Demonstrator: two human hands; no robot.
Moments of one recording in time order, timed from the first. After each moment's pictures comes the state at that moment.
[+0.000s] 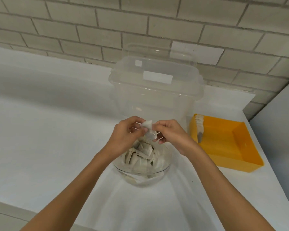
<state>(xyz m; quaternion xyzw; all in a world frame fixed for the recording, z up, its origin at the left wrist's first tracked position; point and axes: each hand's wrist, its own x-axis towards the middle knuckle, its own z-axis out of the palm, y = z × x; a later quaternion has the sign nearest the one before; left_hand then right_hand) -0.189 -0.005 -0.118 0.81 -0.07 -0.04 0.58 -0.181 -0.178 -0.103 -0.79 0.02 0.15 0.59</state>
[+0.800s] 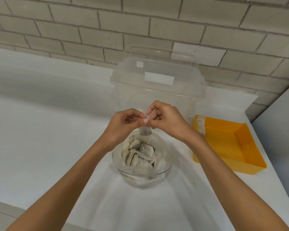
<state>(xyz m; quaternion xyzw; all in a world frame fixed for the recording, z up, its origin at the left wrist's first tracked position) -0.179 0.003 -0.093 0.76 -0.07 -0.04 0.65 -0.162 -0.168 -0.072 -0.88 -0.15 0.03 0.44</state>
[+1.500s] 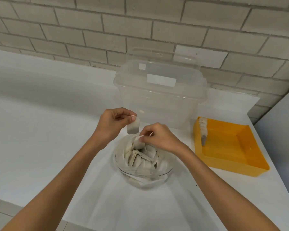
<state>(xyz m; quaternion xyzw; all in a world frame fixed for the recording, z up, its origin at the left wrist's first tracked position) -0.169 0.032 -0.097 0.79 -0.03 0.02 0.61 -0.165 -0.152 -0.121 -0.90 -0.15 0.11 0.39</state>
